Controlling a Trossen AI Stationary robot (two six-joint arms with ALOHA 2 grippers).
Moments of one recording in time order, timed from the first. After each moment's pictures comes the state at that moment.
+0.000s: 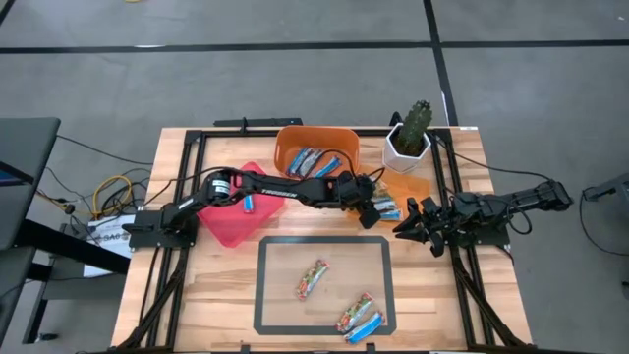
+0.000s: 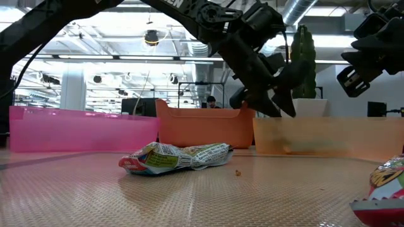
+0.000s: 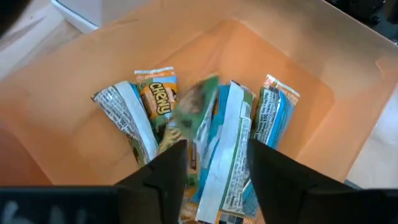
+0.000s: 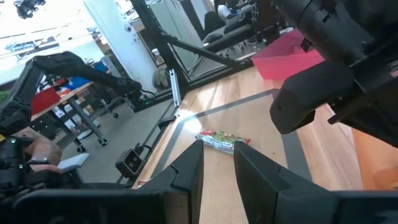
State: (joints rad) left arm 0.06 2.34 1.91 -0.28 -0.23 -0.38; right arm 0.20 0.13 0.01 0.03 -0.10 0.42
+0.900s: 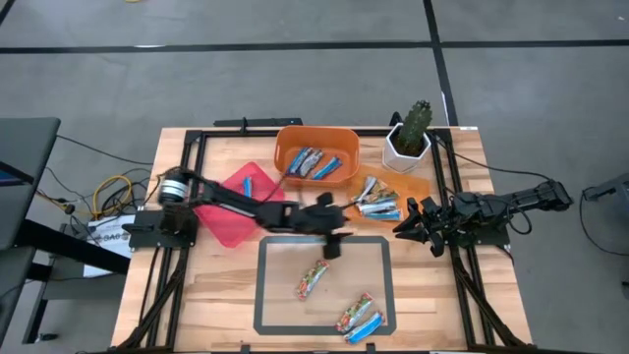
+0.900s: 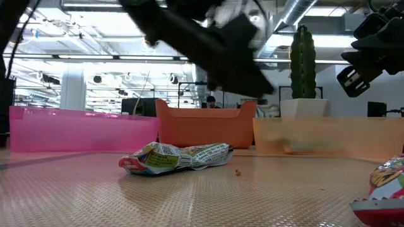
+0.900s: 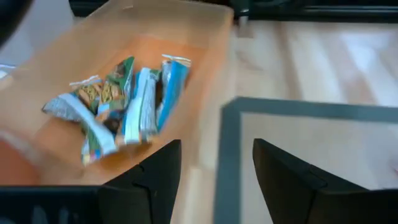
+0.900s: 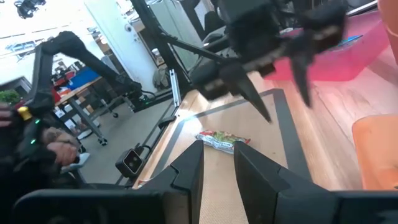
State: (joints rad) left arm -0.10 1.97 1.24 0.23 -0.19 -0.08; right arm 0.21 0.13 0.01 0.03 -0.10 0.42
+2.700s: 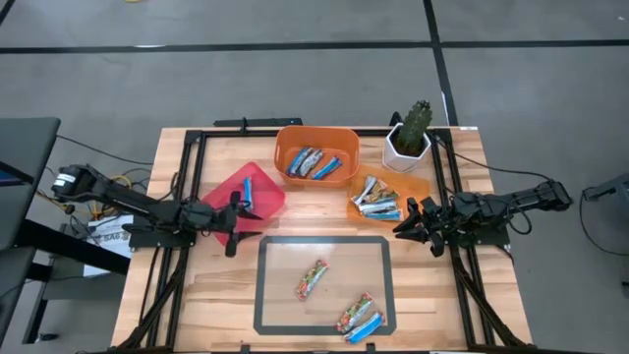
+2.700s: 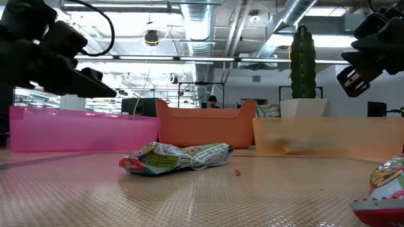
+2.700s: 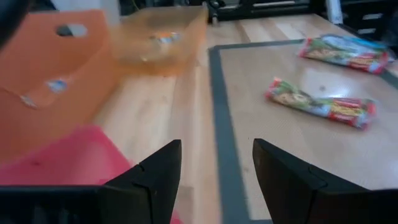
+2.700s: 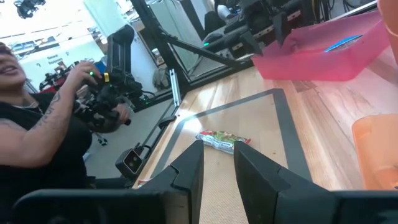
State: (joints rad) left arm -0.18 0.81 0.01 0.53 -0.18 0.02; right arm 0.20 0.13 0.01 0.03 -0.10 0.42
